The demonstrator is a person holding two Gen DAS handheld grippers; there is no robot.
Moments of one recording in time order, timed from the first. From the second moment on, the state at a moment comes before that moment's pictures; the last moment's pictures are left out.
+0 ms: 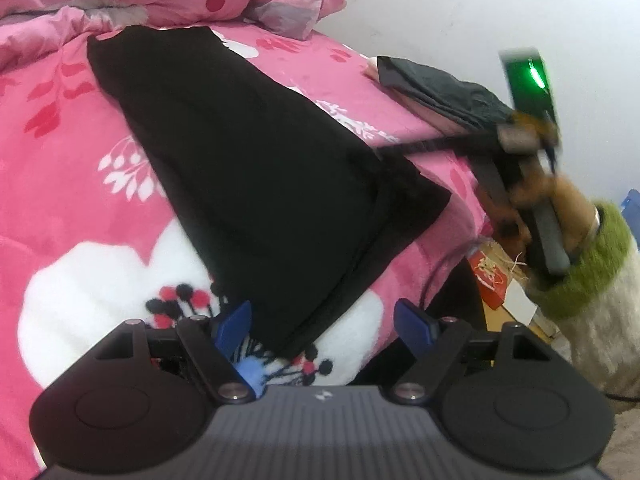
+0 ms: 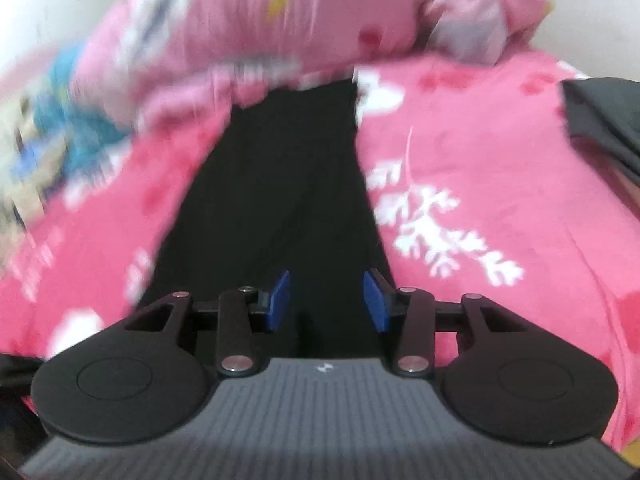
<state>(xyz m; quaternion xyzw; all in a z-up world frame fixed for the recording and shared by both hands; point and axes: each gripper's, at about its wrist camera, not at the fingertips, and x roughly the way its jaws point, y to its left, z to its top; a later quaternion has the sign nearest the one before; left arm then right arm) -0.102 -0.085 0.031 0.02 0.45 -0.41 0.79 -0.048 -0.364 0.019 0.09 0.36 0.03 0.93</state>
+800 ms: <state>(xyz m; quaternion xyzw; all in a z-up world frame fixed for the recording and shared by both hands) -0.087 -0.086 0.024 -0.02 0.44 -0.34 0.83 -0.098 -0.417 -0.010 0.20 0.32 0.02 0.93</state>
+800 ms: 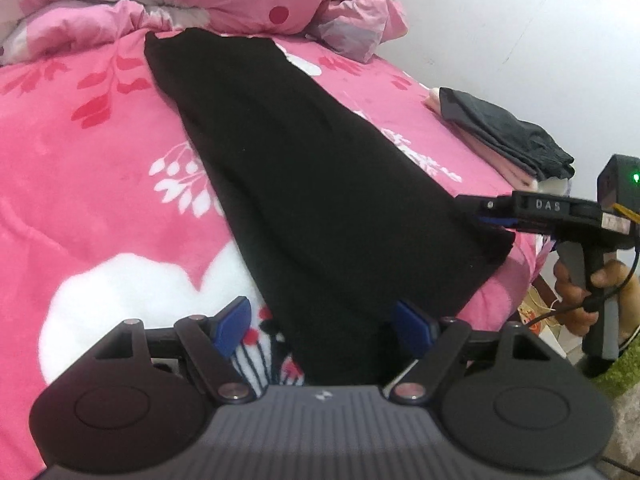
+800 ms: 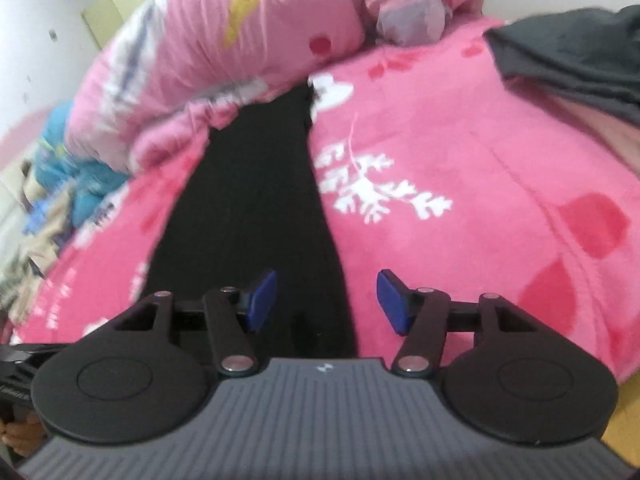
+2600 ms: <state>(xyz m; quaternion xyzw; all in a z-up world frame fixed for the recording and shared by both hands) -0.030 -0.036 0.077 -0.18 0.38 -0.33 0.85 -0.112 -0.425 0.022 0.44 0.22 0.13 0.86</state>
